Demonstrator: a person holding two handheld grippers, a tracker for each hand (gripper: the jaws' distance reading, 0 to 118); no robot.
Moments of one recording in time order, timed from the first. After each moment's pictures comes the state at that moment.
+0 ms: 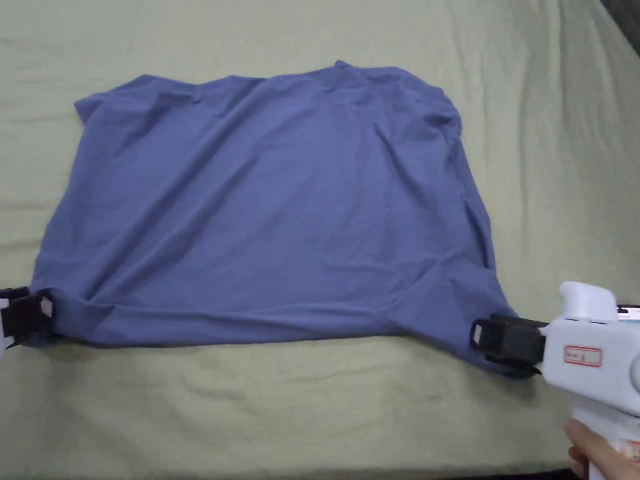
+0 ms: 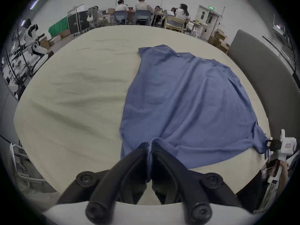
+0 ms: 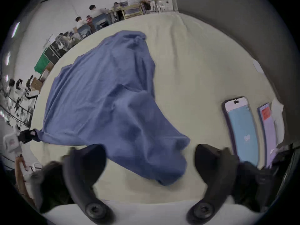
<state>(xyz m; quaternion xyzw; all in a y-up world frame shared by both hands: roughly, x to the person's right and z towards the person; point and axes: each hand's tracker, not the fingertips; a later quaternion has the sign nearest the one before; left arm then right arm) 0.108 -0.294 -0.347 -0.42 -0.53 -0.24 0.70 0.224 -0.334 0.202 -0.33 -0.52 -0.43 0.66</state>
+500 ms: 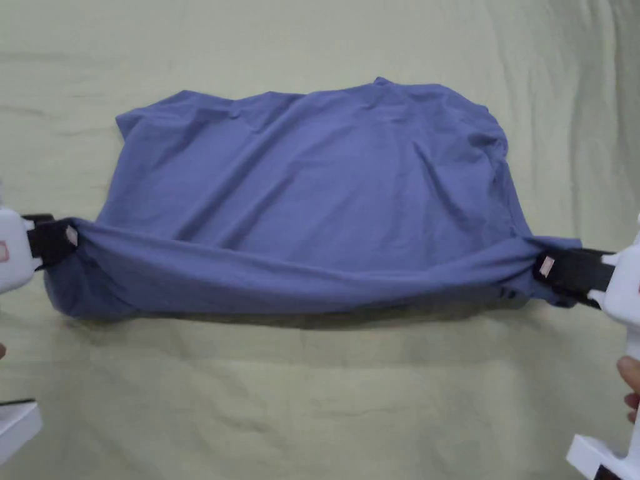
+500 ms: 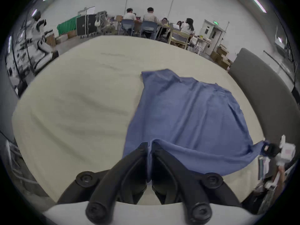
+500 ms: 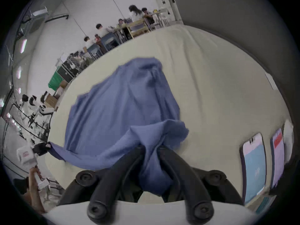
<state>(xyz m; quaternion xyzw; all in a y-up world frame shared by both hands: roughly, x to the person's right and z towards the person) 0.191 -0.247 -0.381 -0.36 -0.53 -0.21 0.74 0.309 -0.262 0.167 -0.22 -0.53 -0.39 0.72</state>
